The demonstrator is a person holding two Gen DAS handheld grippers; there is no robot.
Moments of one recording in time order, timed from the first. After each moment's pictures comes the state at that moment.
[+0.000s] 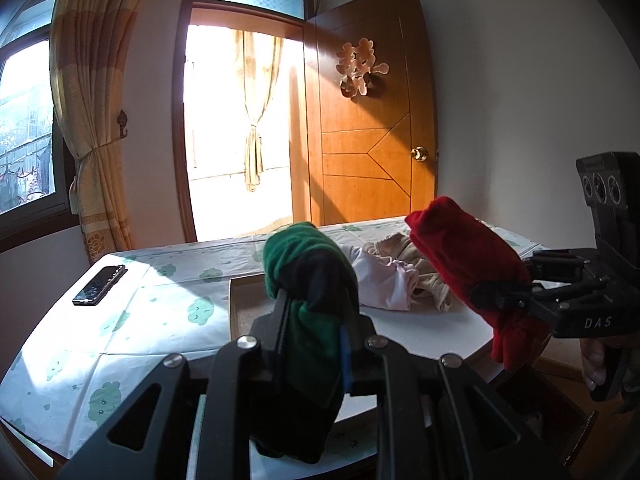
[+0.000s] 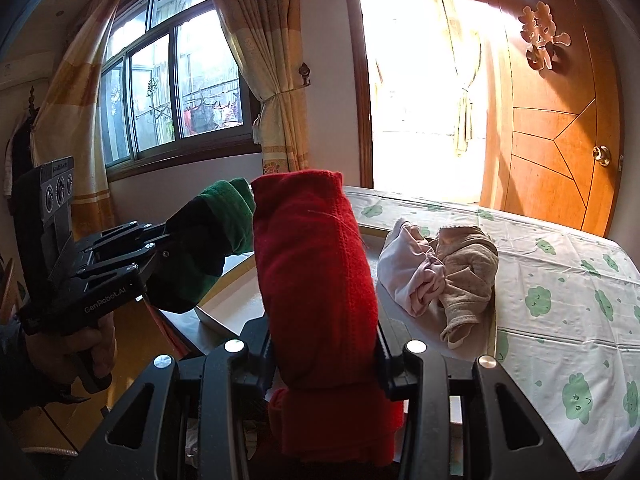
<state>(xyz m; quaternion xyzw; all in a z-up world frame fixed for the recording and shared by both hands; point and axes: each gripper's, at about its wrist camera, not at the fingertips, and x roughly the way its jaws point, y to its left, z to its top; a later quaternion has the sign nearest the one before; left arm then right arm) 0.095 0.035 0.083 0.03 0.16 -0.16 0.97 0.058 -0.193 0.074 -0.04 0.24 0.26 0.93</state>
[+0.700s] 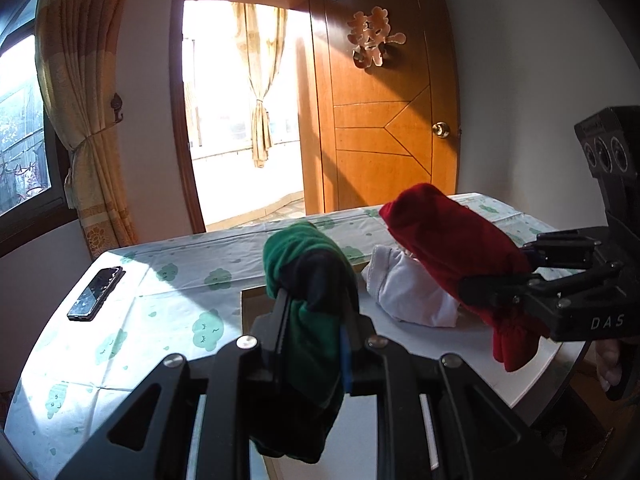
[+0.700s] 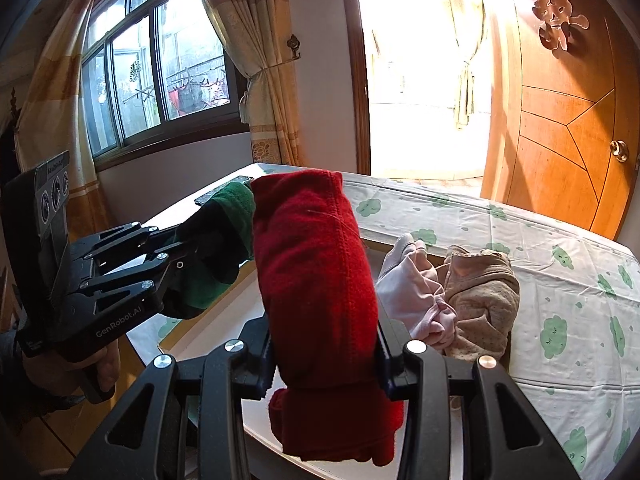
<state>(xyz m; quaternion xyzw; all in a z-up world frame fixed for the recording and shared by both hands) 0.174 0.028 0.087 0.06 0.21 -0.14 0.97 0.140 -0.163 0.090 -0.04 0.30 0.25 0.92</state>
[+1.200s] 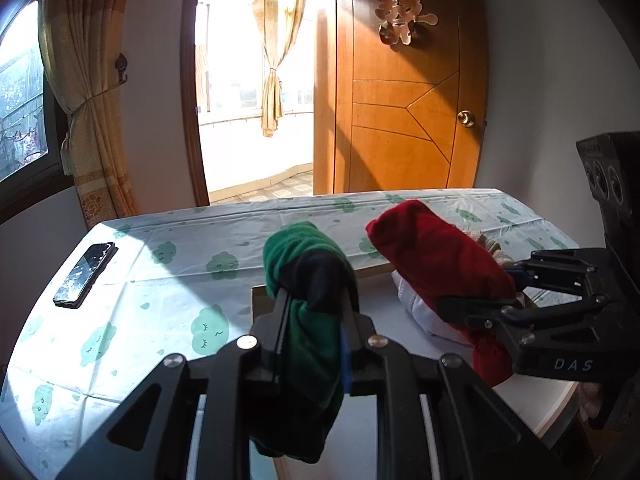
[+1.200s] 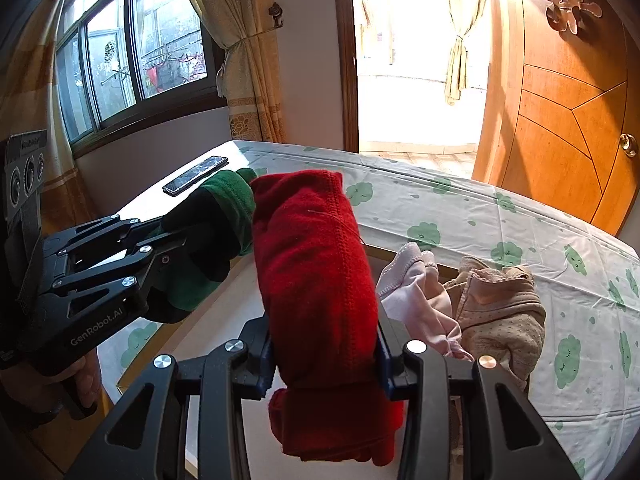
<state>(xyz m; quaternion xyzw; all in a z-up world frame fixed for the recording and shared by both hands) 0.232 0.041 0.082 0.02 0.27 -0.12 0.96 0.208 -0.136 0.078 -0.05 0.35 0.22 0.91</state>
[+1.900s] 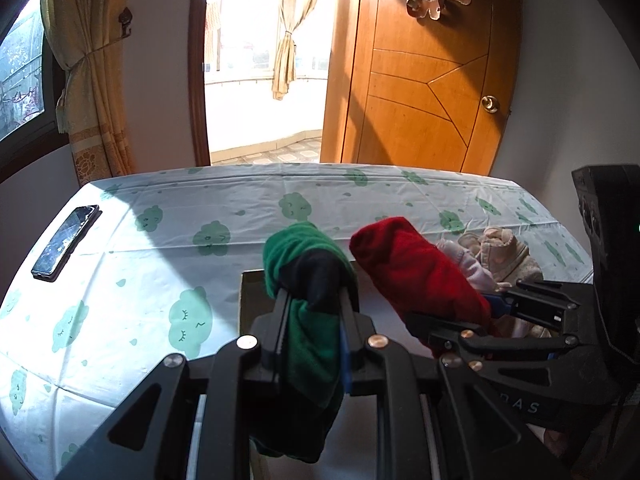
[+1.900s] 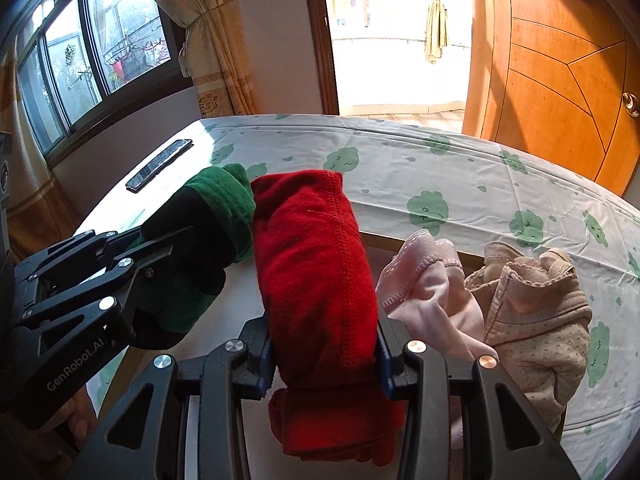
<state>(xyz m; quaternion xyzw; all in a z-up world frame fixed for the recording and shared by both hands) 0.280 0.036 0.062 -0.01 0.34 -0.11 0.94 0.263 -0.121 0.046 -0.03 0.42 0.19 0.89</state>
